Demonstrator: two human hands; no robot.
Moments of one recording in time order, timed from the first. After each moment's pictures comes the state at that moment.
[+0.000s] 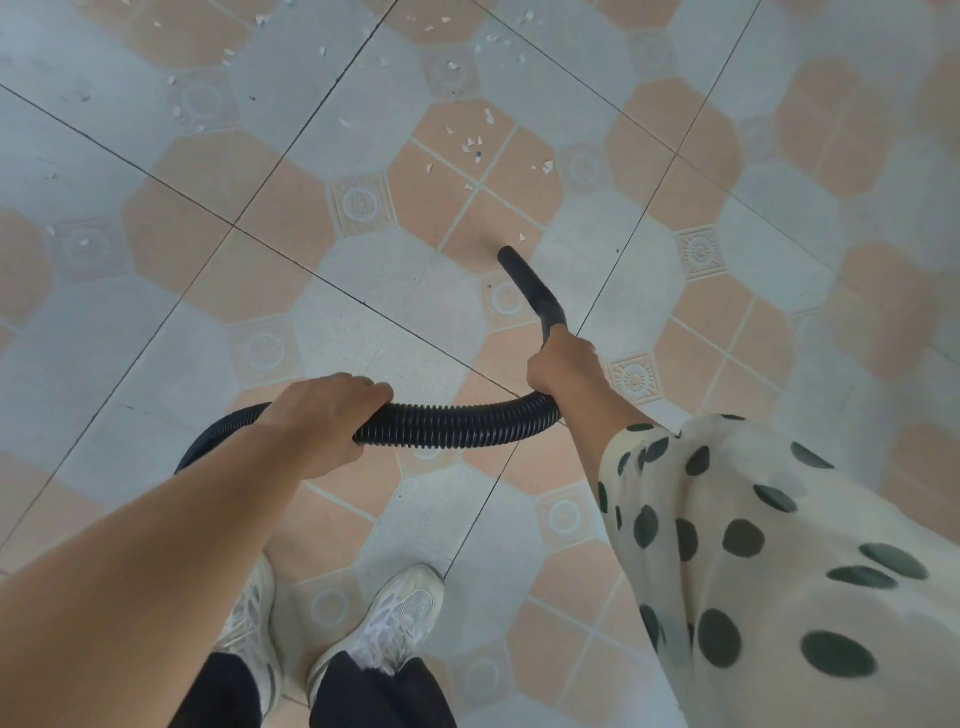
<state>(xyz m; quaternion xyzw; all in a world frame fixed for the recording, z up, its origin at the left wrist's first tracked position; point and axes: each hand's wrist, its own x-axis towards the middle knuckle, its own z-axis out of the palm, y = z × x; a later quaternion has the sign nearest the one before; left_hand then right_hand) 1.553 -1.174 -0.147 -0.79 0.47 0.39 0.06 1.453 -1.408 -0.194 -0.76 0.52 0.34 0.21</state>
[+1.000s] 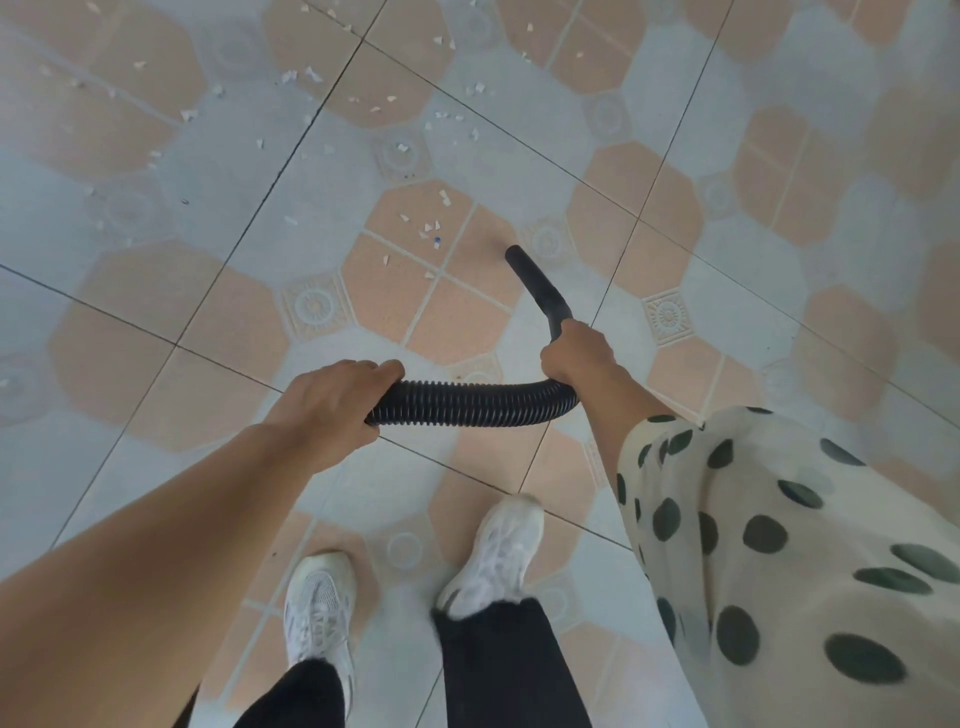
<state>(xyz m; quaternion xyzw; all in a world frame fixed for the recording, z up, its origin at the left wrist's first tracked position) 1.686 -1.309 -0.157 -0.81 0.48 0.34 -0.02 1.570 -1.548 -0.188 -0.74 0.54 0.33 0.20</state>
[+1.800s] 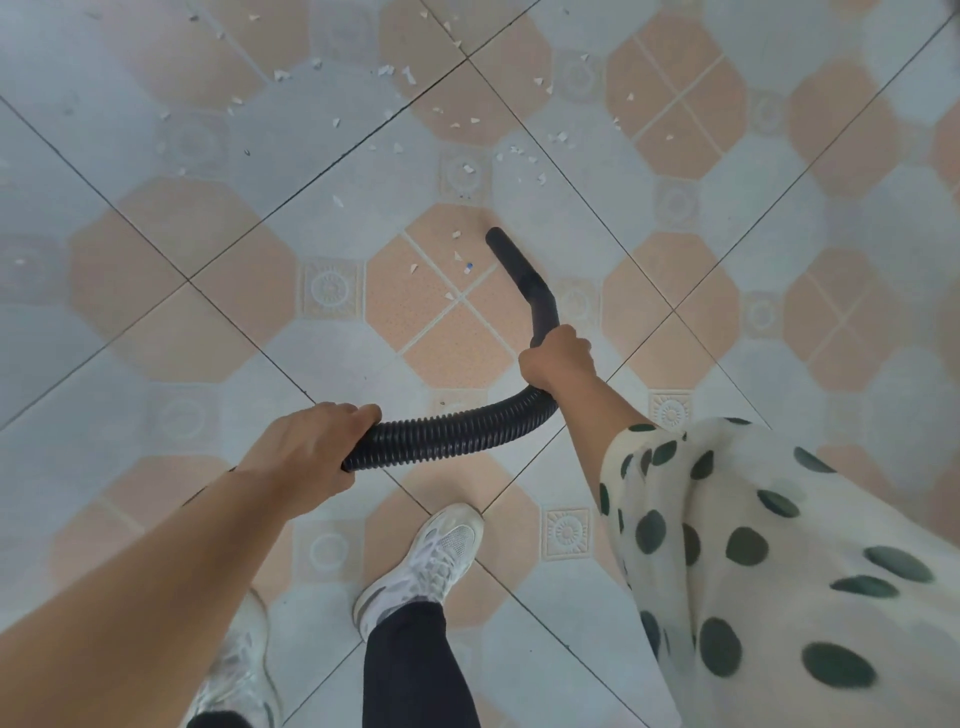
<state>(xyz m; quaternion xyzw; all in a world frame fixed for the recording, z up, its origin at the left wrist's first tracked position) 1.637 -1.326 -0.167 -0.87 0.31 0.38 -0.07 1.633 -1.596 -0.207 -0.78 0.47 0.35 0.22</state>
